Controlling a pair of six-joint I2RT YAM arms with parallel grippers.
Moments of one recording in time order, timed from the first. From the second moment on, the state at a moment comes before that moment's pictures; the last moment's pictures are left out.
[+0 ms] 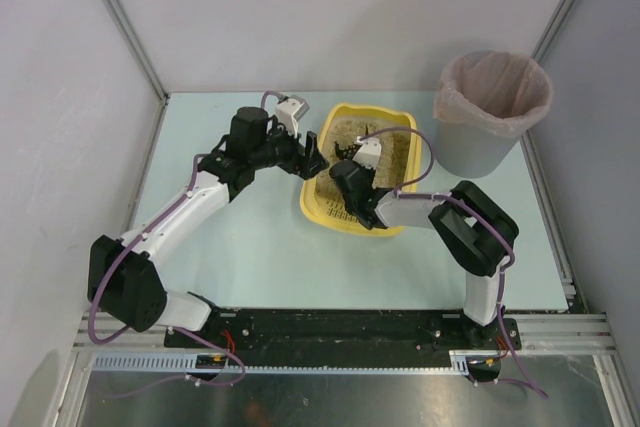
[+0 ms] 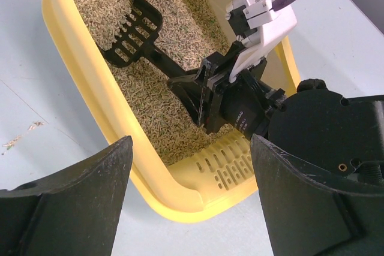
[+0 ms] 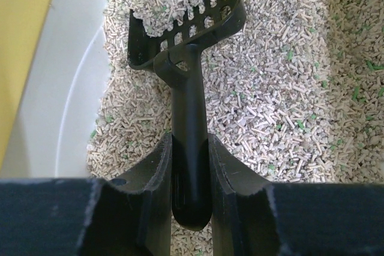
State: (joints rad) left arm -0.47 1.39 1.15 -0.21 0.41 -0.11; right arm 0.80 1.89 1.06 0.27 0.77 0.60
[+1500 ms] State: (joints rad) left arm -0.47 1.39 1.15 -0.21 0.42 -0.11; right arm 0.61 1.63 1.19 -0.33 0.42 0.52
